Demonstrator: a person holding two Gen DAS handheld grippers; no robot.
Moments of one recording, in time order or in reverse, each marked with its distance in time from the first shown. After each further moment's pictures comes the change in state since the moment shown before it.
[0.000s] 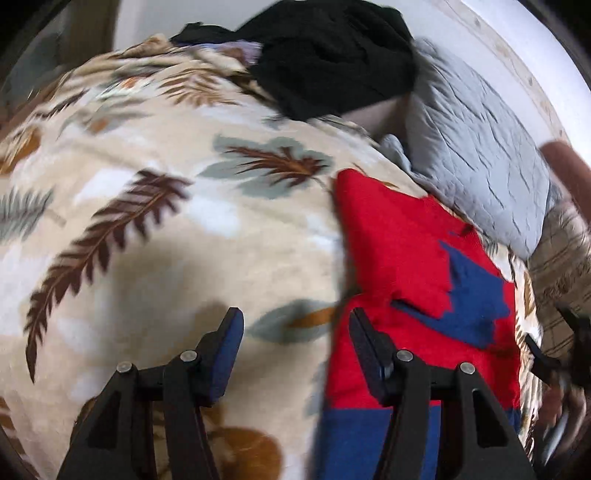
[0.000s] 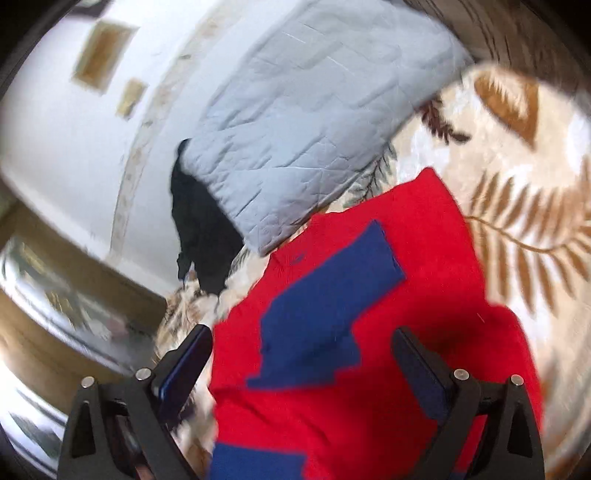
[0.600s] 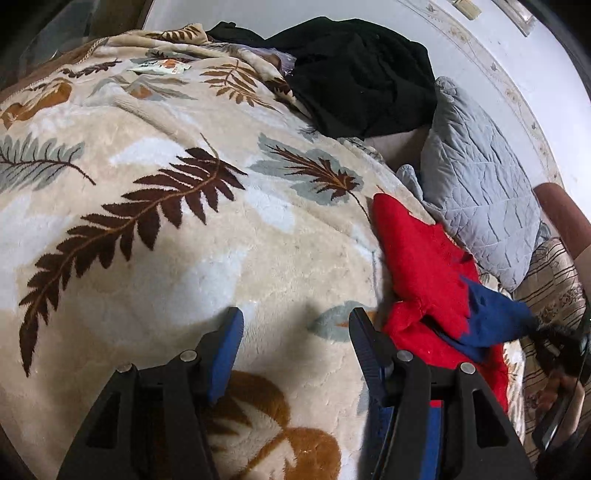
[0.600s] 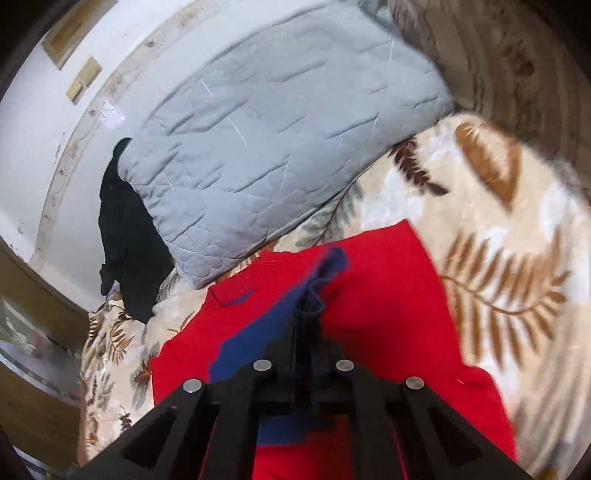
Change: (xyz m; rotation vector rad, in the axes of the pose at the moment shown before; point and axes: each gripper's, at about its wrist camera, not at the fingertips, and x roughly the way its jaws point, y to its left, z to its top) left arm -0.004 0.043 -0.014 -0.088 -0.073 -0.076; right arm 0.019 0.039 0.013 -0.100 -0.107 -0.370
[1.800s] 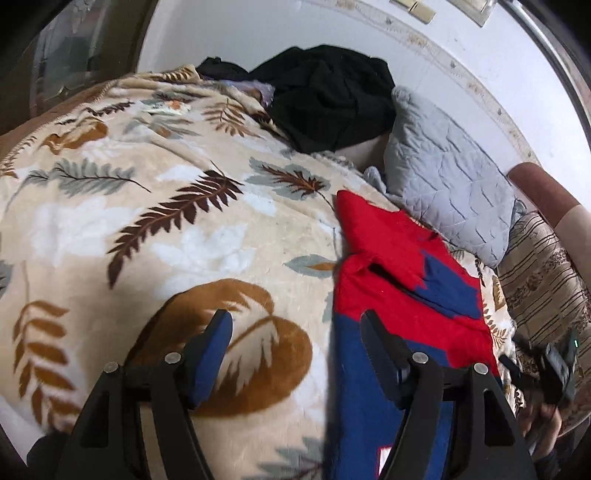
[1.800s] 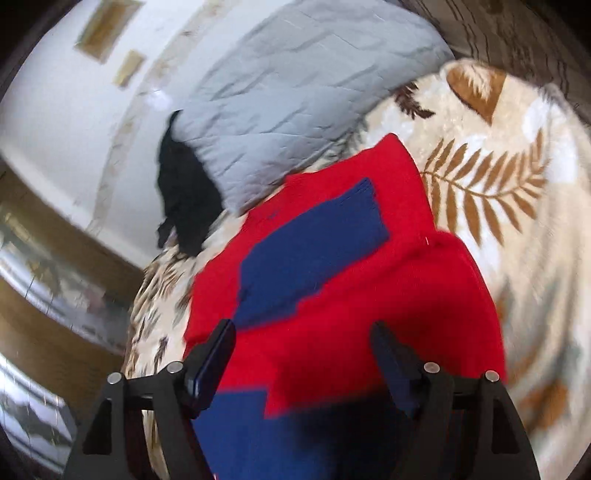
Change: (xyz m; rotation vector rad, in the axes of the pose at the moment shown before) left arm -0.111 -0.024 -0.055 0.089 -0.078 0.009; right arm -0.071 -0.069 -0.091 -0.051 0.103 0.285
